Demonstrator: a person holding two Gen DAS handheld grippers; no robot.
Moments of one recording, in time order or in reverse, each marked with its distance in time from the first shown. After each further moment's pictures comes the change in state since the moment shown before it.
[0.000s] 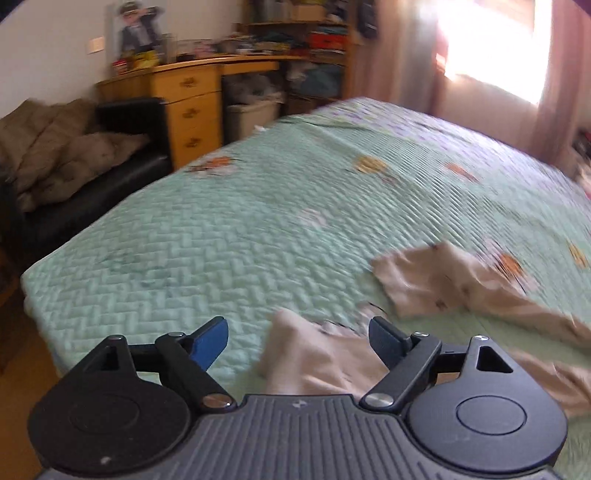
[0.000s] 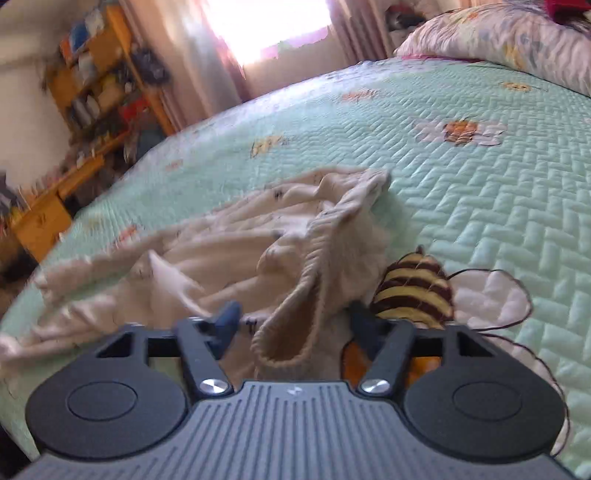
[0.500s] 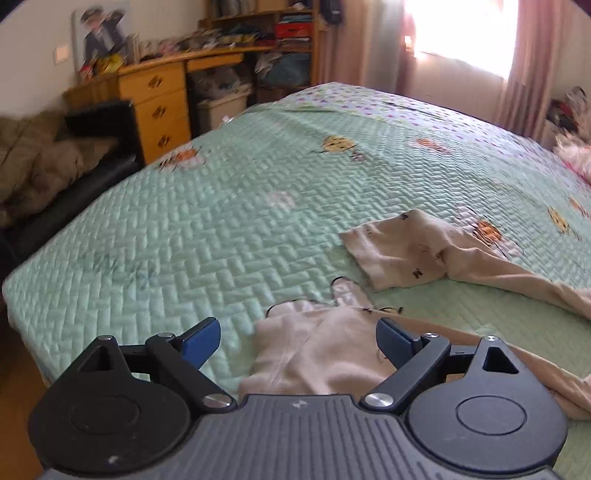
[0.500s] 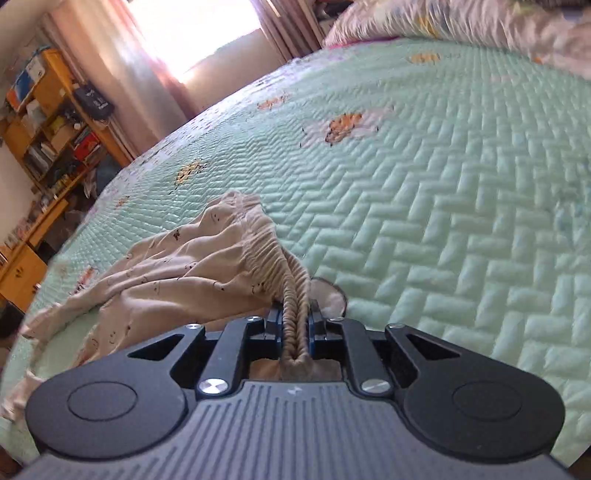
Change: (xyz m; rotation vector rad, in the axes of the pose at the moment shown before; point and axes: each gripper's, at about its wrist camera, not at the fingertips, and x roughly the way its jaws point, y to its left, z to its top) left arm 0.006 0.009 -0.012 -0.028 0.042 -0.045; right arm -0.051 -0.101 -0.003 0.223 -0.032 -0.116
